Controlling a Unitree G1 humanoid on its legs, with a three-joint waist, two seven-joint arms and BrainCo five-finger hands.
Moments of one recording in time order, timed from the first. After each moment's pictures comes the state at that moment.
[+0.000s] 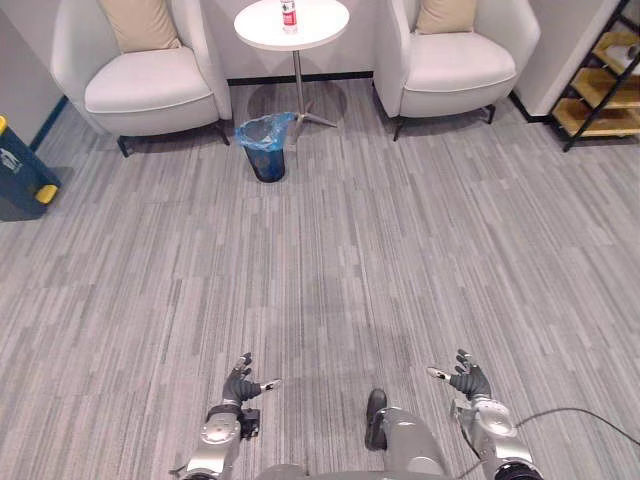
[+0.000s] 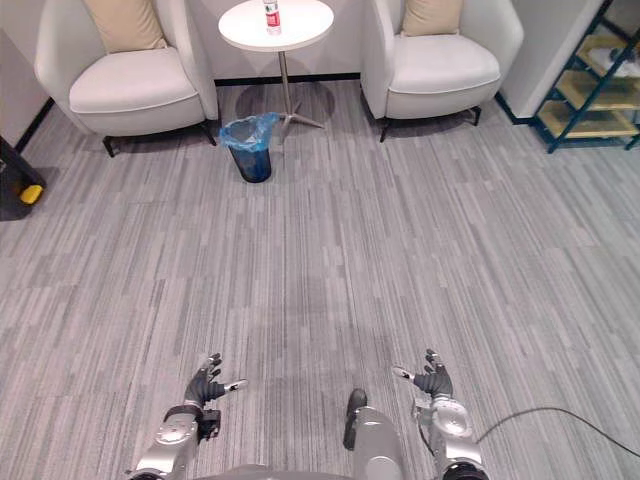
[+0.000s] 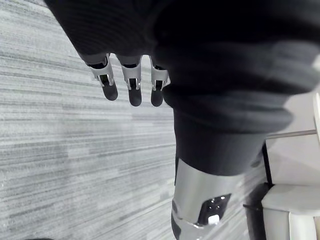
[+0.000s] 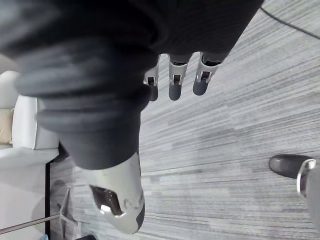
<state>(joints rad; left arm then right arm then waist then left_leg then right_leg) 0.05 0.11 -0.05 0.78 -0.08 -0.14 0.09 -0.02 -0.17 -0.11 0.83 0.19 -0.13 -0.06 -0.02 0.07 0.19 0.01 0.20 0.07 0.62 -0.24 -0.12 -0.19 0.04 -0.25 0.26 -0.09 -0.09</state>
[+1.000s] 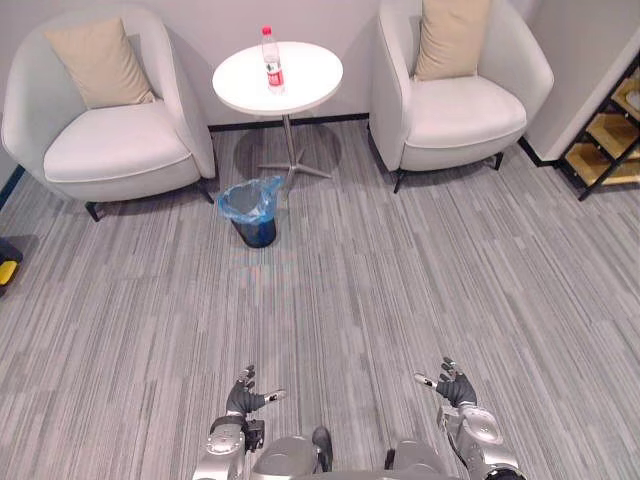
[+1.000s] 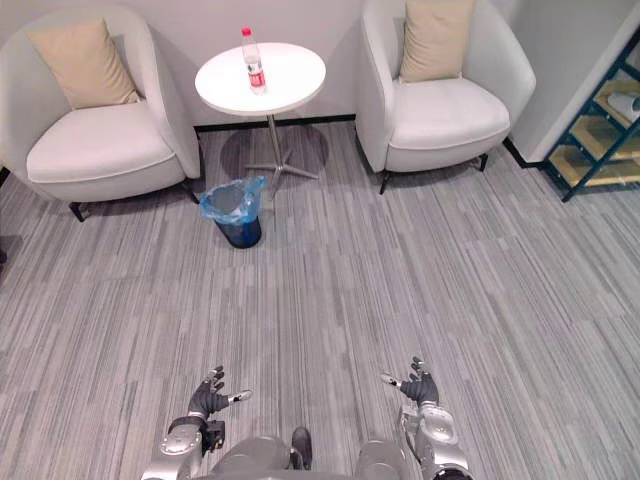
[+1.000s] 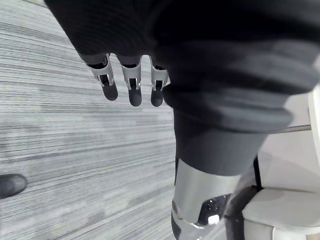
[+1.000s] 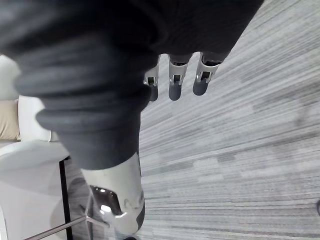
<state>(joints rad) 0.06 0.13 -0.05 0.79 -0.10 -0.13 0.09 -0.04 -0.13 -0.07 0.86 0.20 -0.15 -0.06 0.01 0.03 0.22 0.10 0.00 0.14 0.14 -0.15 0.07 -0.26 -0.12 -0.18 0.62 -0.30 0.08</state>
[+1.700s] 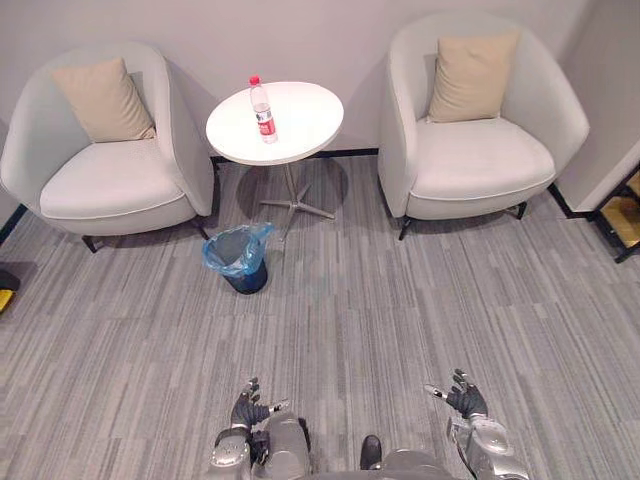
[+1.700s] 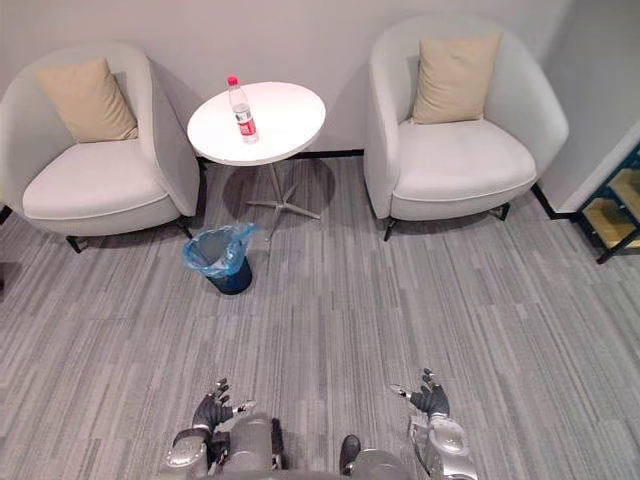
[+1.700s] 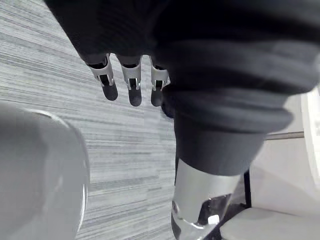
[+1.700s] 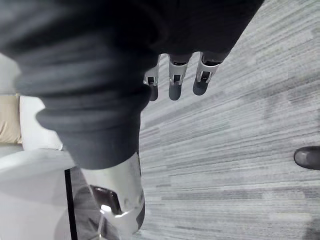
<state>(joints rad) 0.09 0.05 -0.02 0.78 -0.11 -0.13 0.09 0.02 -0.15 -0.14 0.87 0.23 -0.14 -0.07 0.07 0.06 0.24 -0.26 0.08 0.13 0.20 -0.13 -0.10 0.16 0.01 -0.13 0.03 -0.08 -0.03</state>
